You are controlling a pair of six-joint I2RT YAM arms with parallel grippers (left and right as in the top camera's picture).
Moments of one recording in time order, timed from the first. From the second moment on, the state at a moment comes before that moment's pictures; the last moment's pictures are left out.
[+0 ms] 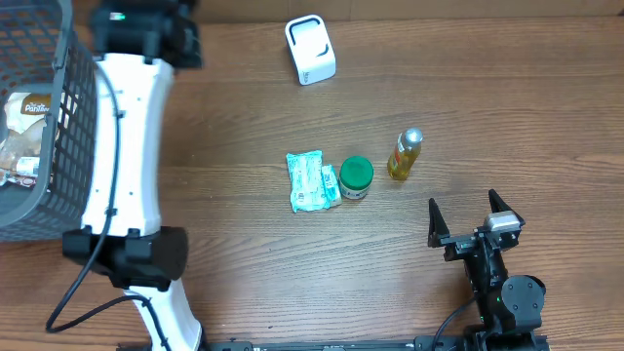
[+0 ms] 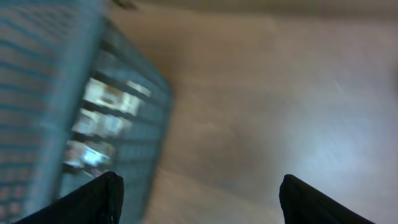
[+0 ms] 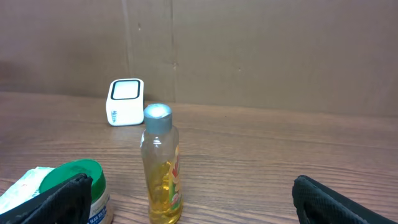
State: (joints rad) left arm -0.09 2.01 2.43 -1.40 -0.51 -0.18; right arm 0.08 0.01 0.02 -0.03 -0.07 -0.01
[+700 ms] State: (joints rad) left arm 0.52 2.01 2.48 -1.29 -0.25 -0.13; right arm 0.08 0.01 0.02 -0.03 -0.07 -0.01
